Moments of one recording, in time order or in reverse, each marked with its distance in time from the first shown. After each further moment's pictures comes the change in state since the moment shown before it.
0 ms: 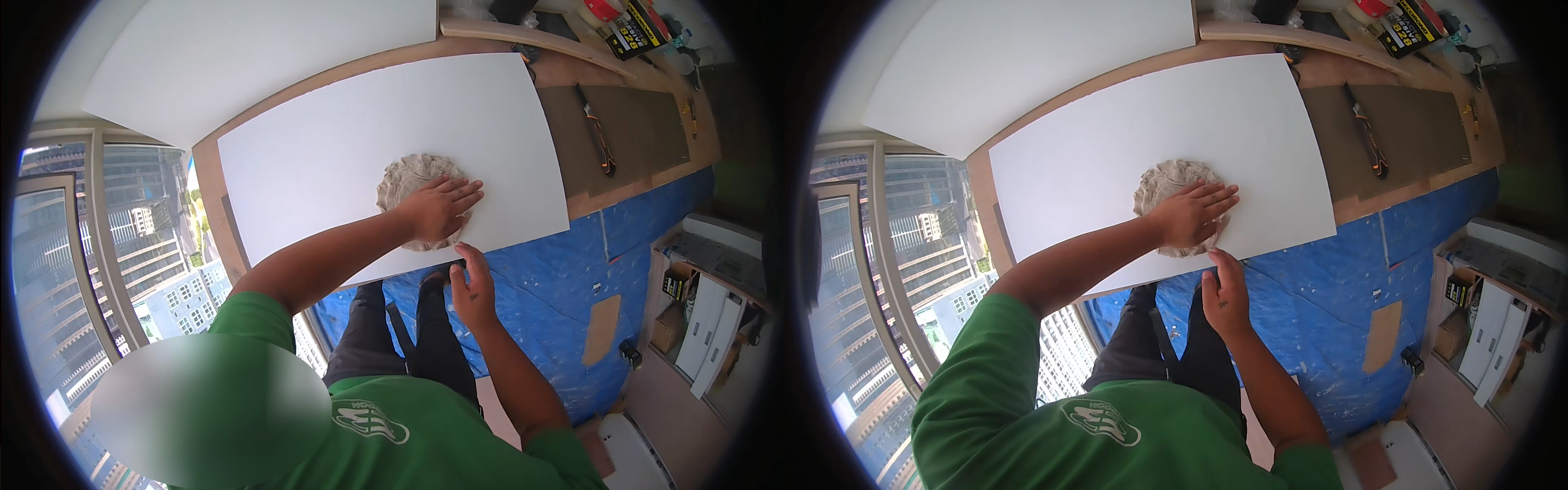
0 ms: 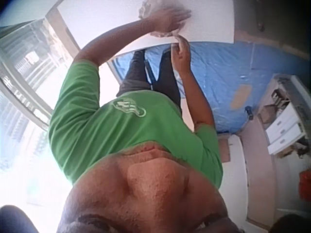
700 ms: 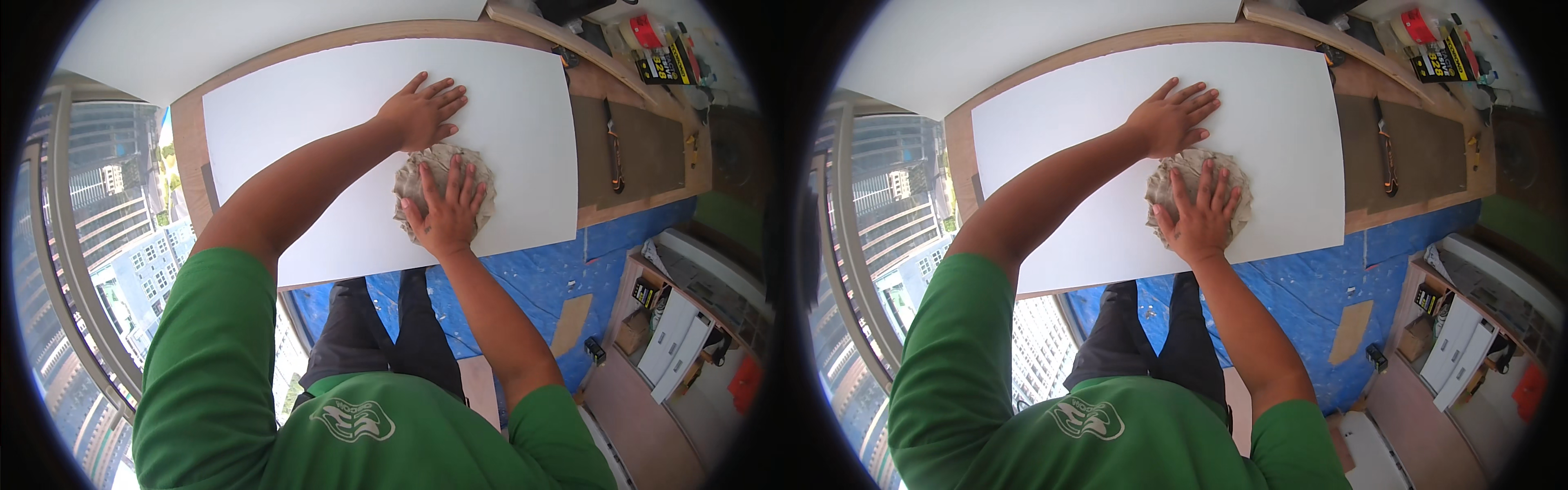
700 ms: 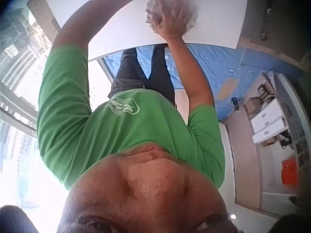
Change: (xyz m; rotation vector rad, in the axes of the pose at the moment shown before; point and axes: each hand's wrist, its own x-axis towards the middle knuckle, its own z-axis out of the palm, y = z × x) left_hand 0.012 -0.129 -0.058 0.489 0.192 -0.181; right_hand 0.117 0.001 0.098 -0.855 -0.002 -0.223
